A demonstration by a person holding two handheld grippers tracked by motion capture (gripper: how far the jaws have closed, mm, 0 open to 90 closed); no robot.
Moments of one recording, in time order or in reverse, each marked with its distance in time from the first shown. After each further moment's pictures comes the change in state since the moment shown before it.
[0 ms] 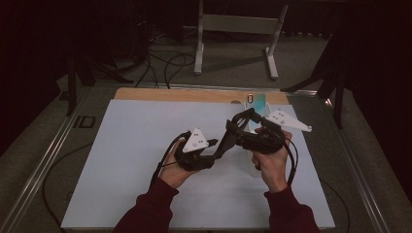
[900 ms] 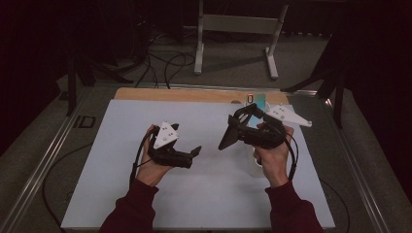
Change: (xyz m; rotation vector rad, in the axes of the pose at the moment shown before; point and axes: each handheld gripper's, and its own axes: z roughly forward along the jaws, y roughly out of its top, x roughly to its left) left arm 0.043 -0.030 -0.054 -0.056 0.243 -0.097; right arm -0.008 0.007 0.006 -0.002 -0.041 -0.025
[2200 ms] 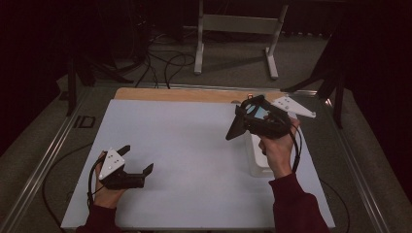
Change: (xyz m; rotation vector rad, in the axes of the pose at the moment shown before) left arm 0.045 -0.102 -0.076 -0.020 0.128 -0.055; right arm -0.024 0.011 0.008 -0.007 -0.079 -0.017
